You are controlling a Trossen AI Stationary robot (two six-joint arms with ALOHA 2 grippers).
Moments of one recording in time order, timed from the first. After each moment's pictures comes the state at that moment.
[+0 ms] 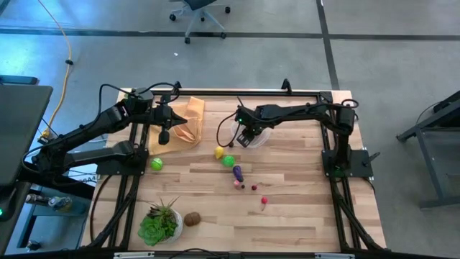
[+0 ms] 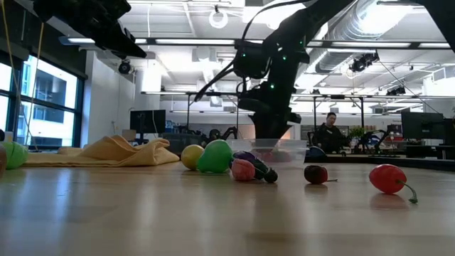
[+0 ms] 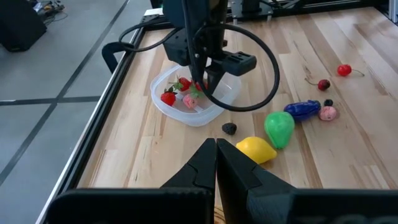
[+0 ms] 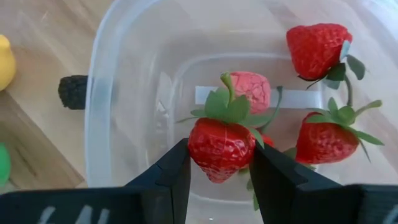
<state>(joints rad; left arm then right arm) 0.74 0.76 0.69 -0.47 0.42 0.41 -0.29 1.93 1.33 -0.66 0.07 0.38</state>
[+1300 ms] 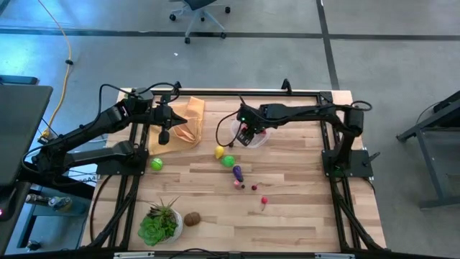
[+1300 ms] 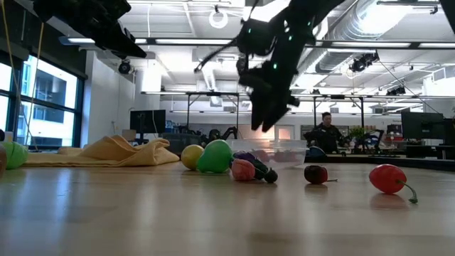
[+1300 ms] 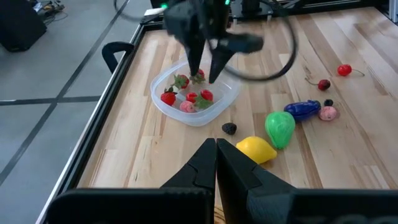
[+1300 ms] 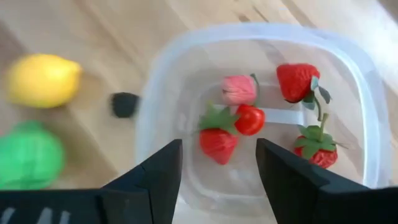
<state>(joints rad) 0.74 0.76 0.69 -0.47 0.43 0.41 -0.25 1.82 1.33 -0.66 0.13 0.37</state>
